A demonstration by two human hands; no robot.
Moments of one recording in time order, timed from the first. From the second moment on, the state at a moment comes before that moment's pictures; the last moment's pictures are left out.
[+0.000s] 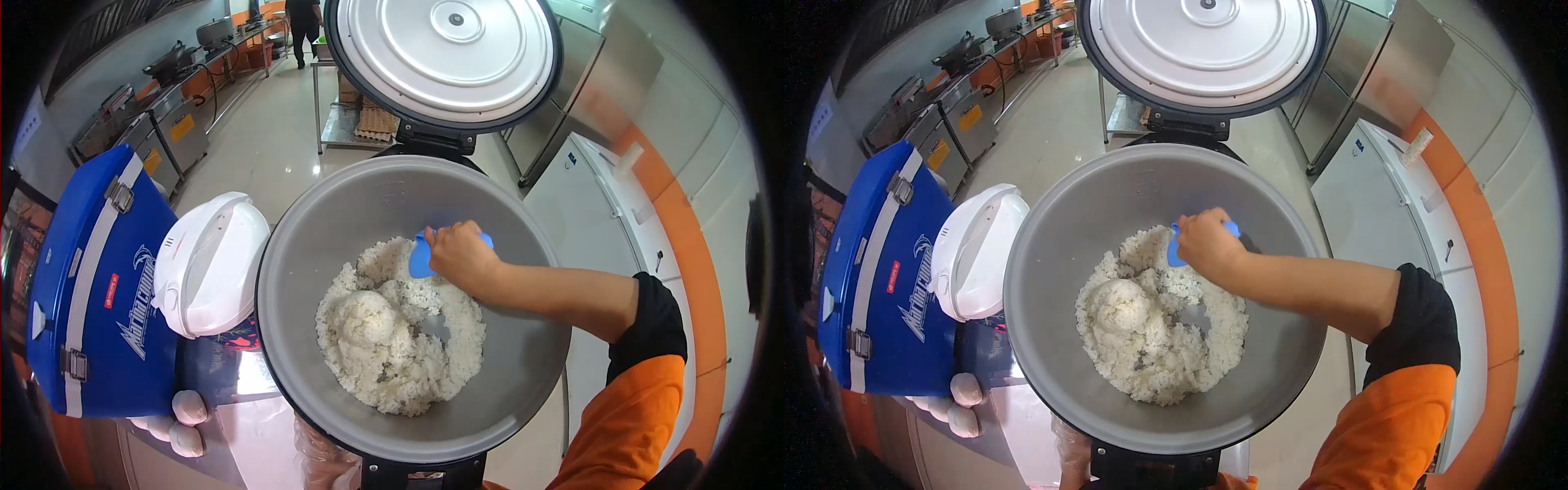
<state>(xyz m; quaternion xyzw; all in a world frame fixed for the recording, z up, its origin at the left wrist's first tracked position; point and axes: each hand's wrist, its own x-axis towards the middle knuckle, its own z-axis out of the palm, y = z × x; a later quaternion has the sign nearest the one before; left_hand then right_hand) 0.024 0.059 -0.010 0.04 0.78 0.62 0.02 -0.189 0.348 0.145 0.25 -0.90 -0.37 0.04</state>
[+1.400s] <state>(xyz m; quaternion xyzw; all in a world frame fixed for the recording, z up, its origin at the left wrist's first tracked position) 0.035 0.052 -0.039 0.08 0.90 0.43 -0.06 -0.185 0.341 0.197 0.25 -0.92 -0.14 -0.26</state>
